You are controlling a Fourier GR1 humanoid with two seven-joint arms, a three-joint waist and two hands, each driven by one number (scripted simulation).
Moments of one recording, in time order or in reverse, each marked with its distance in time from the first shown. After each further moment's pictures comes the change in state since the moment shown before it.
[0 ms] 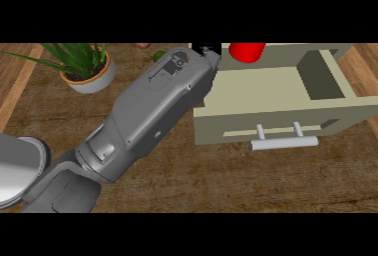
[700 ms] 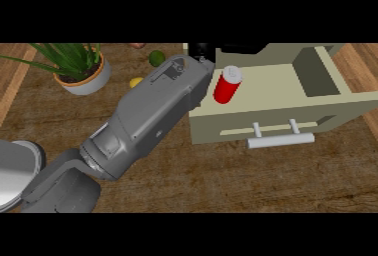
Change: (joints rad) left arm -0.009 0.000 -0.131 0.133 0.124 0.047 -0.074; right arm -0.006 0.003 0.015 -0.028 -0.007 0.004 0.021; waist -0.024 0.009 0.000
